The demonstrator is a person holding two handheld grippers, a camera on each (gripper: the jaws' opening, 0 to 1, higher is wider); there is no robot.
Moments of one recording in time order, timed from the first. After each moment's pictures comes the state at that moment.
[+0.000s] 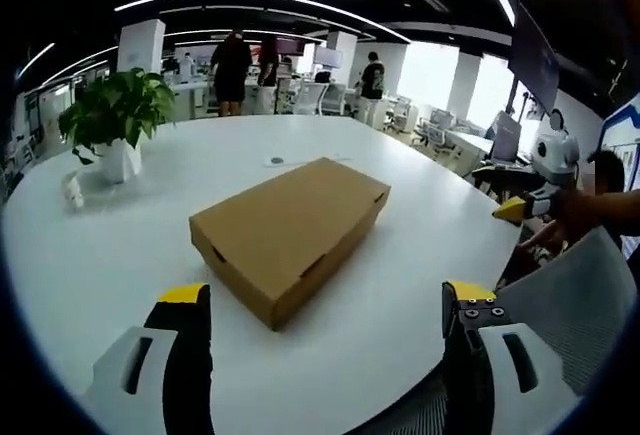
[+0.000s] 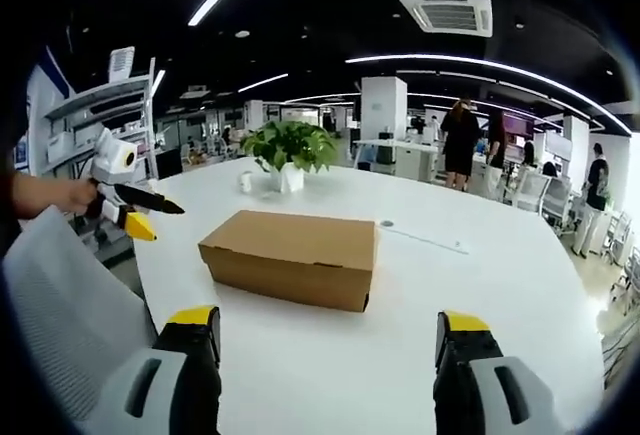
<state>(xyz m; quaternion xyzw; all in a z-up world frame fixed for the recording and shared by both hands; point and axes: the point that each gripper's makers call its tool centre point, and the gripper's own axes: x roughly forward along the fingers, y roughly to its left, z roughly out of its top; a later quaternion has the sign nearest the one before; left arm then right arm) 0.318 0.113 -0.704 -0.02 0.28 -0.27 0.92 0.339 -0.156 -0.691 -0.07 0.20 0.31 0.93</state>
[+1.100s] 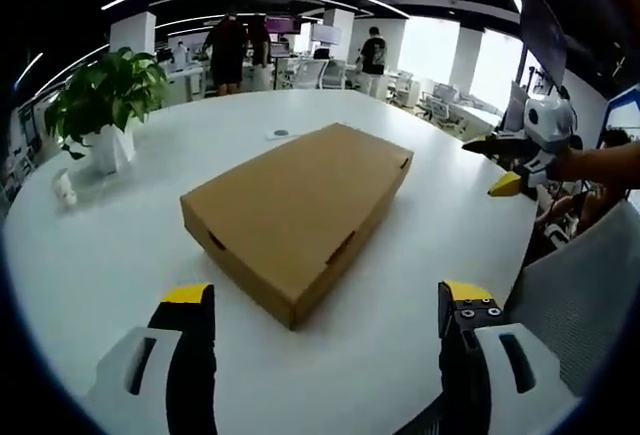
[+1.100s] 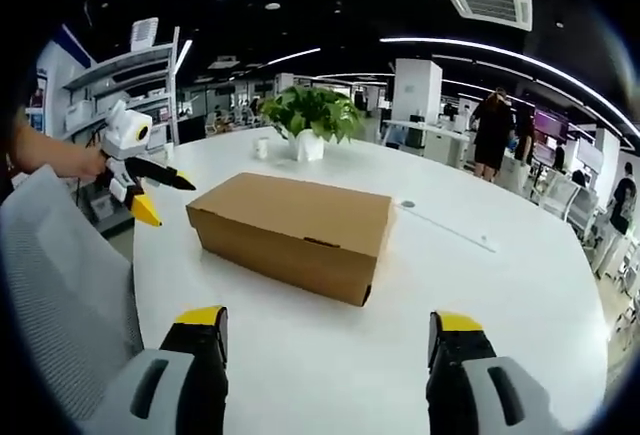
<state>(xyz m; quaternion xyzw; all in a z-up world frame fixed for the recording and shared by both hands) 0.343 0.114 -0.751 0.02 0.32 -0.27 0.91 0.385 -0.148 -0.740 -0.12 0.24 0.36 0.89</state>
